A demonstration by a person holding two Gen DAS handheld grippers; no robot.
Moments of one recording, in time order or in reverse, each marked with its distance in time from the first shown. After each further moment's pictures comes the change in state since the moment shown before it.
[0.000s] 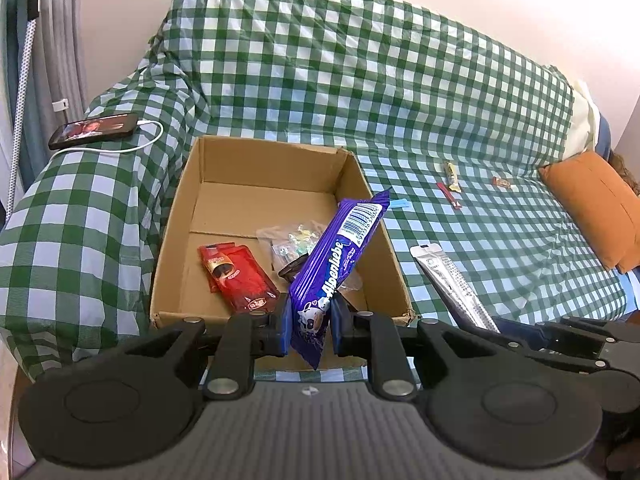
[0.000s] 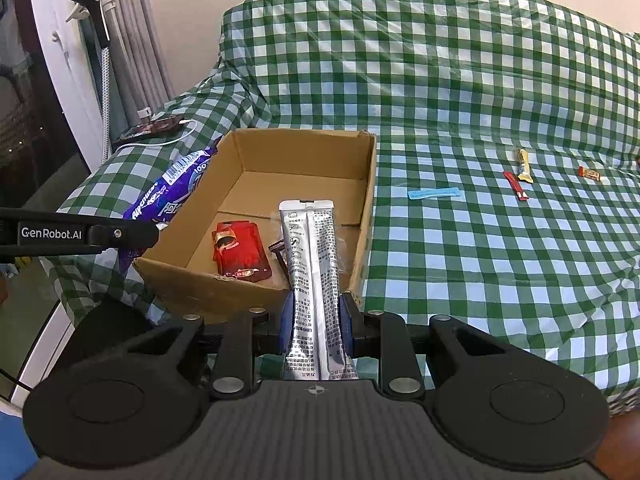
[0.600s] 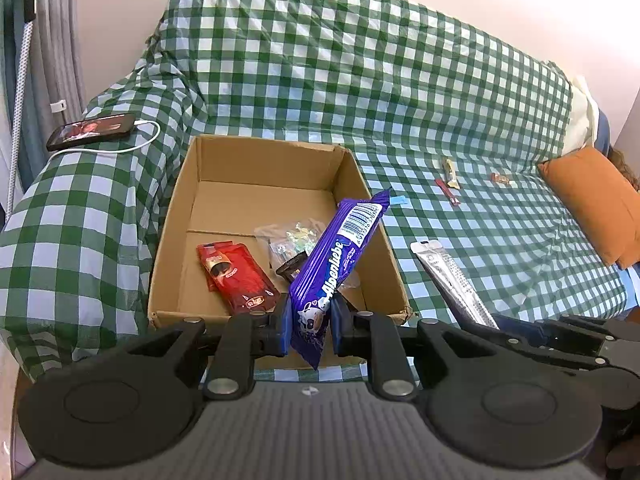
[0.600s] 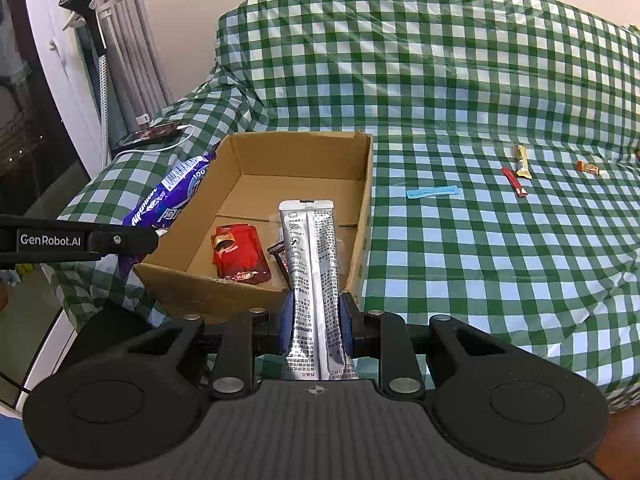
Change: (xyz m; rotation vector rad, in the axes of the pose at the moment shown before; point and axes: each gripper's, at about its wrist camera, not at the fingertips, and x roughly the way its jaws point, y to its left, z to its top) left arm -0.001 -0.001 0.002 0.006 0.012 -0.001; right arm -0.001 -0.009 -0.001 0.019 -0.006 0.003
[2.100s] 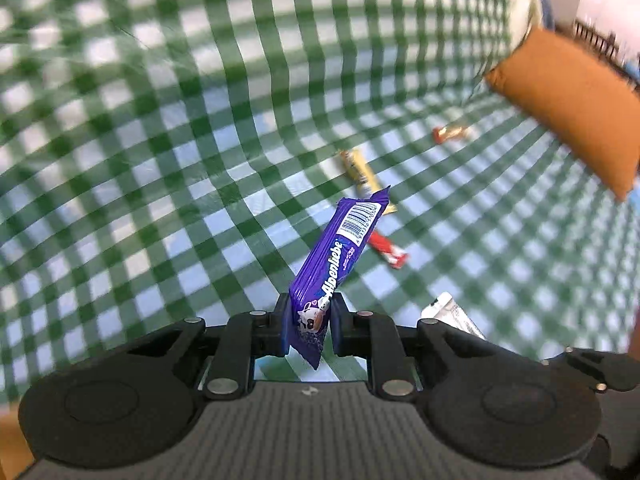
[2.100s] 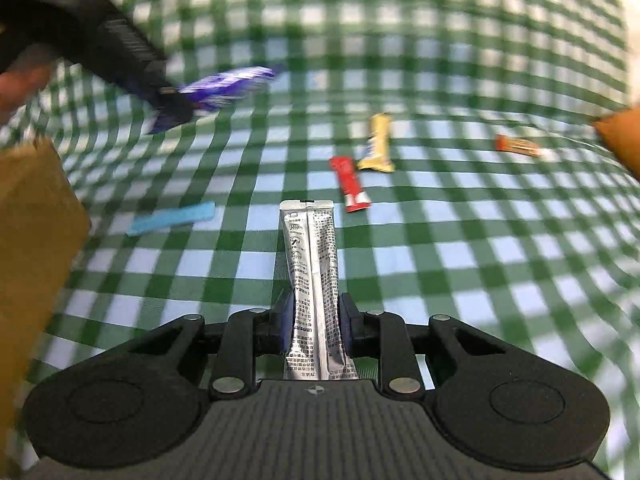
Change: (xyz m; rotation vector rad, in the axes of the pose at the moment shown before) left arm 0.387 -0.240 0.209 0.424 0.149 -0.206; right arm 0.220 -0.311 0.045 0.113 -0.031 -0.232
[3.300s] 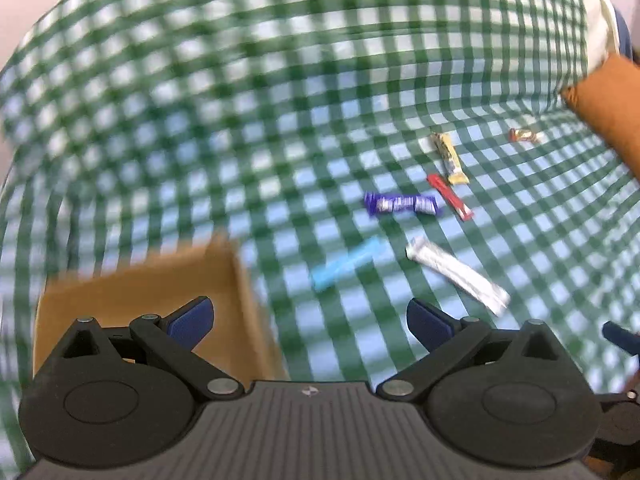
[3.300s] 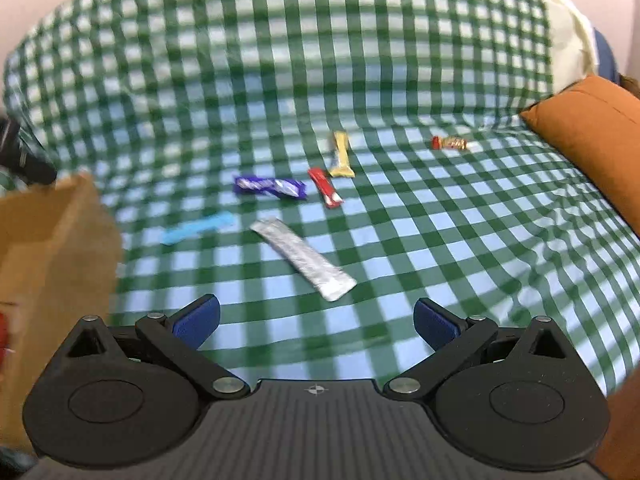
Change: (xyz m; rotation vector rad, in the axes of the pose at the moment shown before) left arm -0.096 -0.002 -0.049 -0.126 0.040 0.308; right arm -0.101 0.044 -0.013 0.076 0.009 -0.136
